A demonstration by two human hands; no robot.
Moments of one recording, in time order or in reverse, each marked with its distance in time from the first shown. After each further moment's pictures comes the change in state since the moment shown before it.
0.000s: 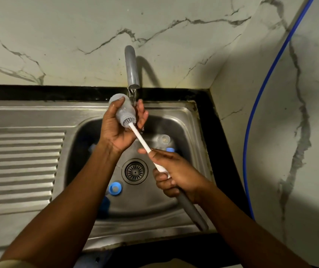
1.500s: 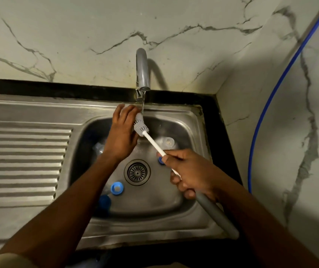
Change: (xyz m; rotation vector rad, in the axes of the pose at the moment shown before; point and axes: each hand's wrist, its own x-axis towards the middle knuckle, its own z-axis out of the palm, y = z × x) left_hand 0.002 0.009 -0.064 2.195 0.072 1.010; right_hand -0.025 -0.037 0.005 -0.293 0.108 0.141
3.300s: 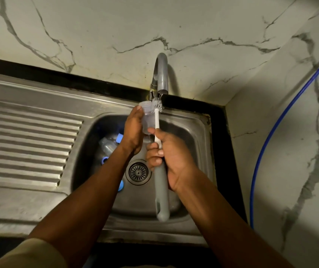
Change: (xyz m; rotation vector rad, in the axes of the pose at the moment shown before) left_hand 0.023 0.052 -0.016 -1.266 0.205 -0.845; right_hand 0.021 -0.047 0.065 0.739 0.056 -0.021
